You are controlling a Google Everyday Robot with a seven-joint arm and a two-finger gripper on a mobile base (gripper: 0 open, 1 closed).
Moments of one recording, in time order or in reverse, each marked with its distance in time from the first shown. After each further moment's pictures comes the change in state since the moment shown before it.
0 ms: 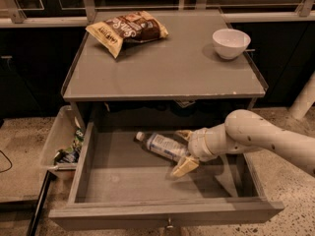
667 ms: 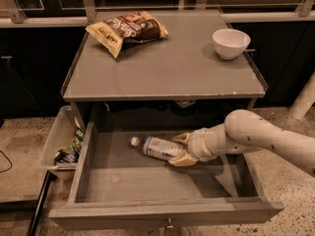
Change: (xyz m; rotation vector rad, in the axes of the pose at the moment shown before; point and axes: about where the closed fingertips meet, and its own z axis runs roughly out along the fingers) arm 0.000 0.000 0.000 0.000 0.000 0.000
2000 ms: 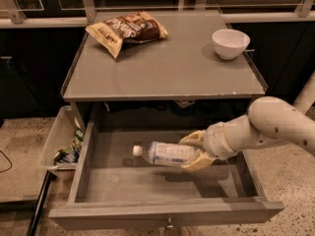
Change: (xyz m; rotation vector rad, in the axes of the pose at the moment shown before) arm -0.027 0.028 -0.070 -0.079 -0.034 -0.033
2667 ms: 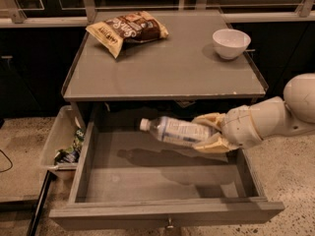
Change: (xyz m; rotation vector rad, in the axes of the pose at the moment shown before) arm -0.047 0.011 -0.081 0.008 -0.067 -0.039
